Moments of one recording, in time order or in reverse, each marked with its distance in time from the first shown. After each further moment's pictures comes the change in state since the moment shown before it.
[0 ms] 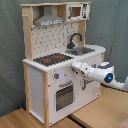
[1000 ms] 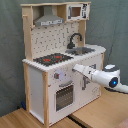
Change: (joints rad) arm 0.191 0.000 -0.020 -0.010 -0.001 -0.218 -0.154
